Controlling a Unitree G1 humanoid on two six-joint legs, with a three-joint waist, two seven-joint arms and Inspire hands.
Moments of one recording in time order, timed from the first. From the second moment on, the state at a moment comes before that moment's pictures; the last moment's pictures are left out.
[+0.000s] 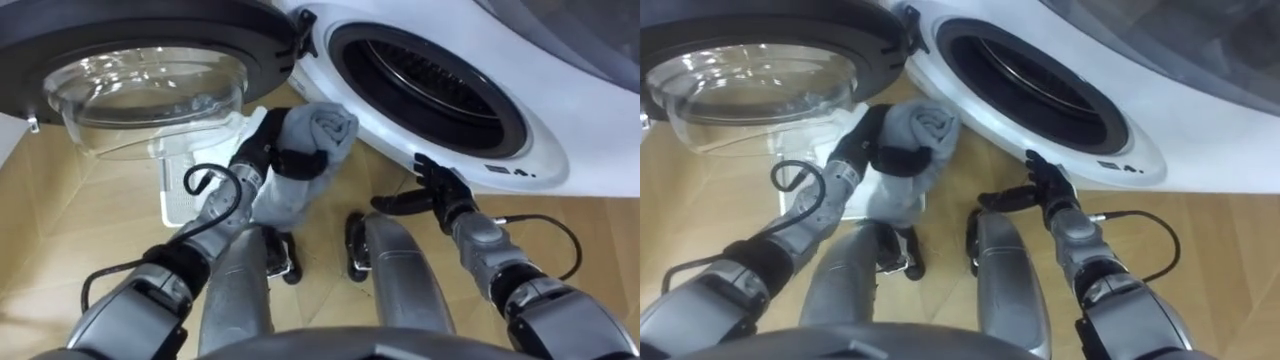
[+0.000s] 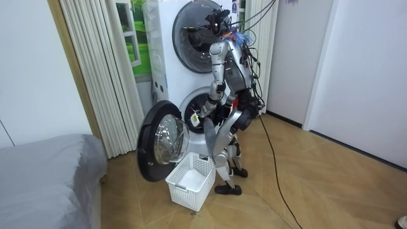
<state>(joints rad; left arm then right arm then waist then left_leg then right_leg) -0.30 0.15 -0.50 0.88 -0.13 -0.28 0.05 -0.29 -0.21 0.35 1.20 0.34 -0.20 0.01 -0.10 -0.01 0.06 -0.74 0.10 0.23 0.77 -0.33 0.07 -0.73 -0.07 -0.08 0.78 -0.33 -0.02</state>
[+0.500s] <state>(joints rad) -0.27 0.15 -0.53 0.72 -0.36 -0.28 -0.13 -0.28 -0.19 0.35 1.19 0.31 -0.23 0.02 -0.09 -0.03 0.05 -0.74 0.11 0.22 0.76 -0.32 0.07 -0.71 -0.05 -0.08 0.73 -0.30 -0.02</state>
